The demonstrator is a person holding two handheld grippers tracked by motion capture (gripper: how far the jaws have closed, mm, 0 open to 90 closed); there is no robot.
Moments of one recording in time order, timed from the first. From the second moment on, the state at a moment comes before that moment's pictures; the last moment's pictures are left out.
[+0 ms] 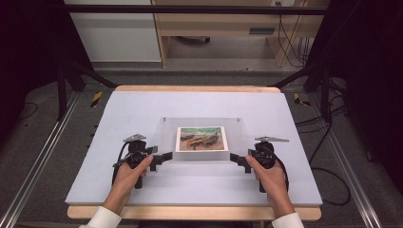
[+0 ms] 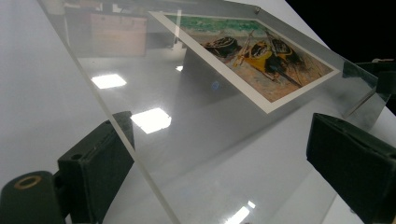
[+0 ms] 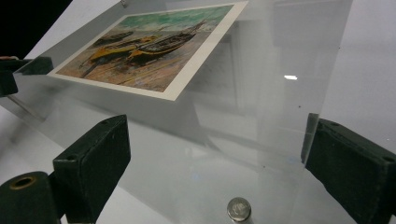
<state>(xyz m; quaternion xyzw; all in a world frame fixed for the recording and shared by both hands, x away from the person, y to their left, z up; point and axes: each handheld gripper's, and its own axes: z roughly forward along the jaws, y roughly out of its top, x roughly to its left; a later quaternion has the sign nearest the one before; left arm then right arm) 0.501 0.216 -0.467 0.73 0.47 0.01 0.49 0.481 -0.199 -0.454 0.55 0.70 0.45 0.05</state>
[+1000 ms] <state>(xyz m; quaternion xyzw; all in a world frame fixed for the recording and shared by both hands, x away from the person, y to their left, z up) 0.497 0.209 -0.450 0.74 0.45 0.13 0.48 0.490 -0.190 -0.443 0.50 0.73 0.44 0.15</state>
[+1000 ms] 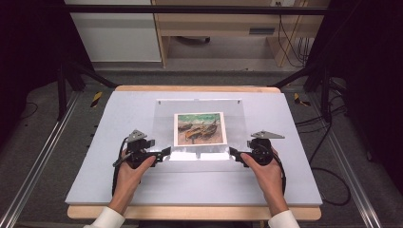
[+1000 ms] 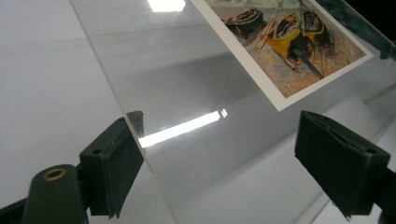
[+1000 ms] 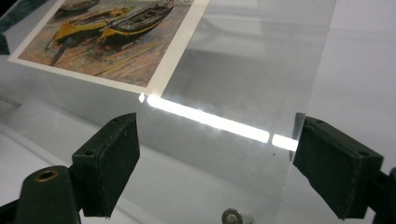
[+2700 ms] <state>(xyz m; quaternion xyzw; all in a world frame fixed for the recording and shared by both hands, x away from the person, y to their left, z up) 0.452 0.214 -0.449 0.74 0.45 0.17 0.47 0.444 -0.190 -0.442 0.48 0.74 0.41 0.22</state>
